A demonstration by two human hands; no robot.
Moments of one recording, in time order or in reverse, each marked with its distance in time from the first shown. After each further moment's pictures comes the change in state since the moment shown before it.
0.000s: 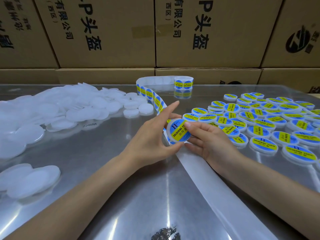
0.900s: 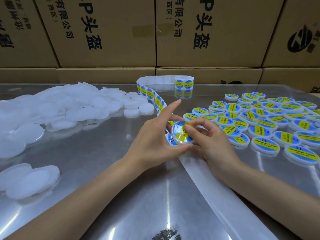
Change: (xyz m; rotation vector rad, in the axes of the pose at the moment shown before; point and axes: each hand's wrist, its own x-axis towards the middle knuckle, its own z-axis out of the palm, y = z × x) left_hand 0.000 0.016 0.002 -0.062 0.089 -0.035; right_hand -0.003 0.008 0.007 -0.024 0.101 -0.200
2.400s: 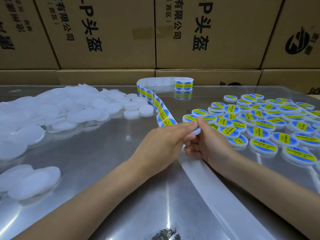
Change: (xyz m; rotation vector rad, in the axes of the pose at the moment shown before) left_hand -0.002 0.012 0.008 0.223 -0.089 0.138; right_hand 0.013 -0.009 -0.004 0.018 -0.159 0.309
